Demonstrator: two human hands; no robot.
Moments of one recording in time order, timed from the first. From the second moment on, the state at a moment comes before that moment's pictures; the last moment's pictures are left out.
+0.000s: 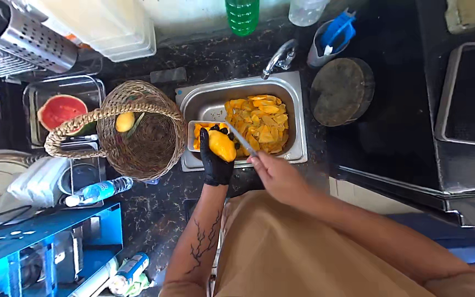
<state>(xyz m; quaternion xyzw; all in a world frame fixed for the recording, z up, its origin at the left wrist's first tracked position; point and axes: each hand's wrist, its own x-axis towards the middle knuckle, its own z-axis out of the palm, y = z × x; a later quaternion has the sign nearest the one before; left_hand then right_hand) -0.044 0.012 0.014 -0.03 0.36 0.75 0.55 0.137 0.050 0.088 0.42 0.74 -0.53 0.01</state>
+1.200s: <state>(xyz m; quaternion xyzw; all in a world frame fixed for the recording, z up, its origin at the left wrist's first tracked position) -0.121 -0.034 -0.002 -0.08 0.28 0.70 0.66 0.057 0.049 0.038 0.35 0.77 -0.53 0.05</state>
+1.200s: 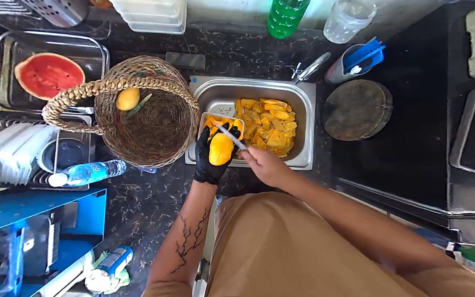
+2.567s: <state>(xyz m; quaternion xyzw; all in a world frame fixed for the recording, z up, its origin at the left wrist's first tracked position) -0.120 -0.005 -0.007 -0.25 0.41 0.73 0.49 0.047 0.056 0.024 0.31 0.85 -0.40 0.10</state>
